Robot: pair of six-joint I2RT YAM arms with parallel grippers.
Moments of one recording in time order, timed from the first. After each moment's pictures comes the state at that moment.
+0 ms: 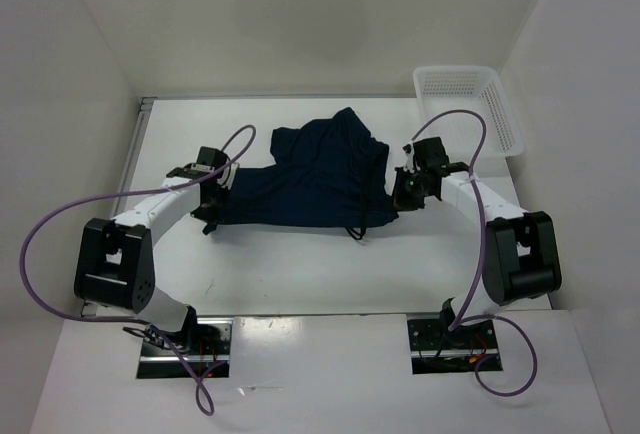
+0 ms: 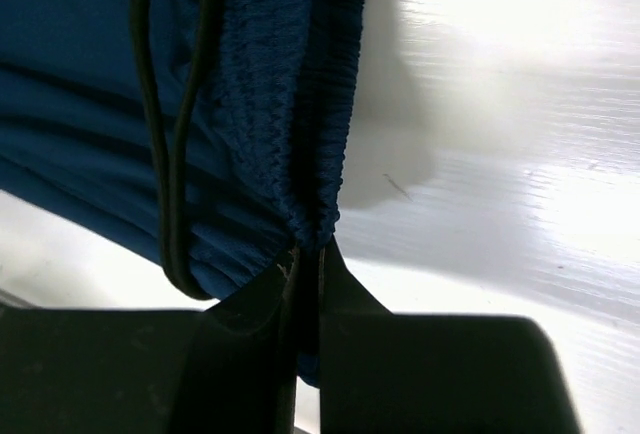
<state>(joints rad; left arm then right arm) -0.16 1.51 0.96 -0.67 -0.19 0.07 0.17 1.52 0.96 -0.51 -0.30 0.33</state>
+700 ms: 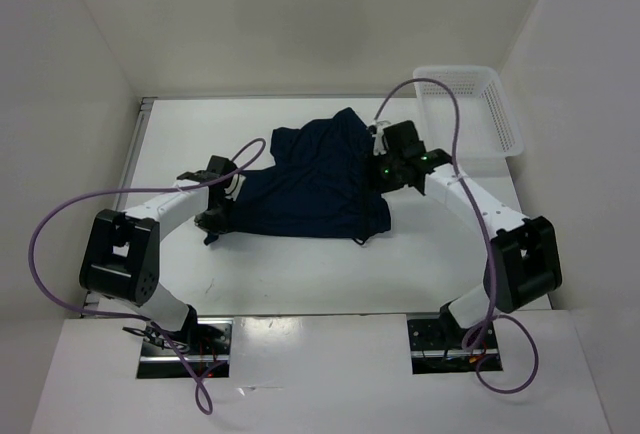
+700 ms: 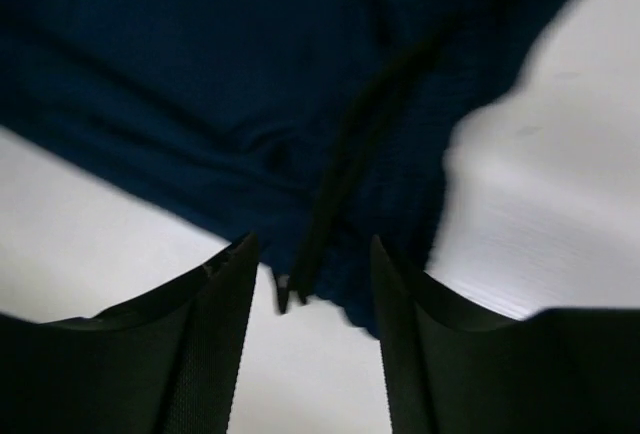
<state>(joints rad) -0.21 1.56 0.92 -0.69 -0.21 0.07 0.34 1.49 1.15 -0.53 -0.13 0.17</state>
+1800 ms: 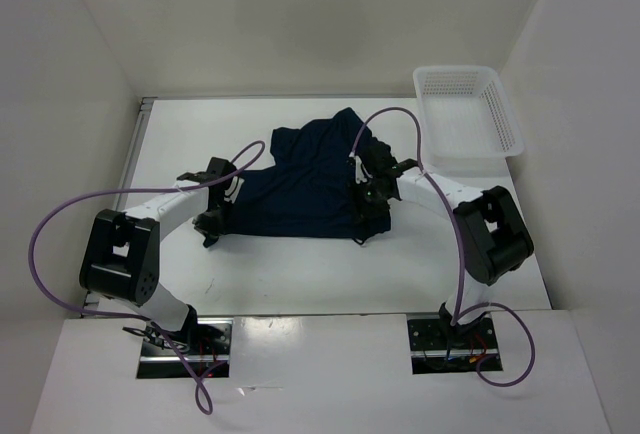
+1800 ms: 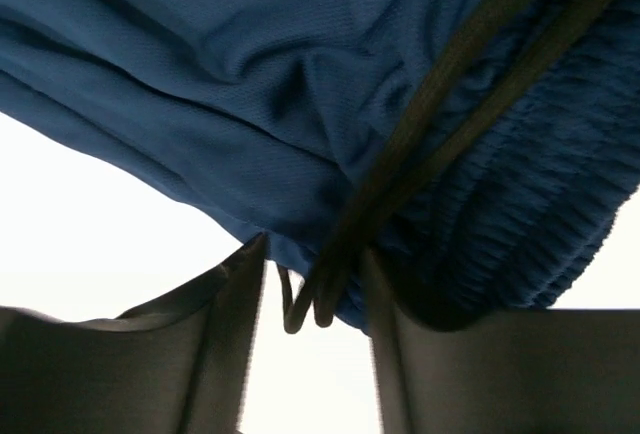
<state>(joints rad) -0.21 1.56 0.91 -0.72 -0.24 0.07 0.48 1.70 1.08 -0.54 -0.18 0.16</state>
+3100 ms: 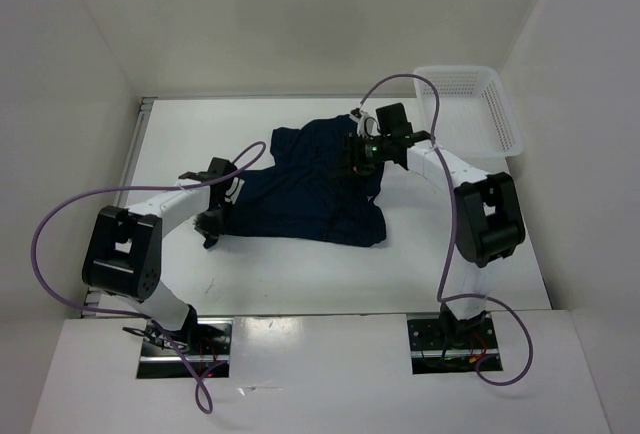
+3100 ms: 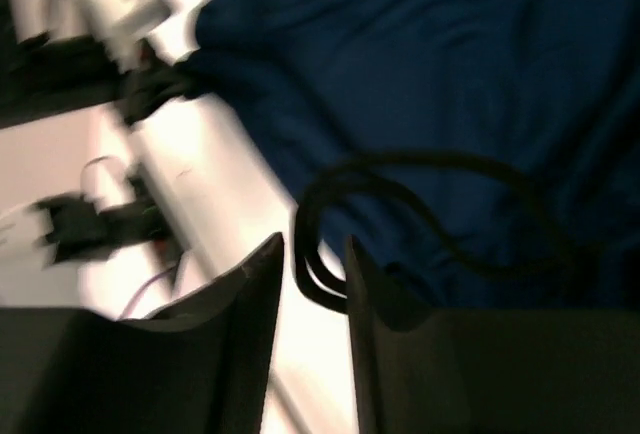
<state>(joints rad) -0.21 1.59 0.92 -0.72 -0.24 0.07 0.32 1.80 1.31 -0.32 -0.82 0.34</state>
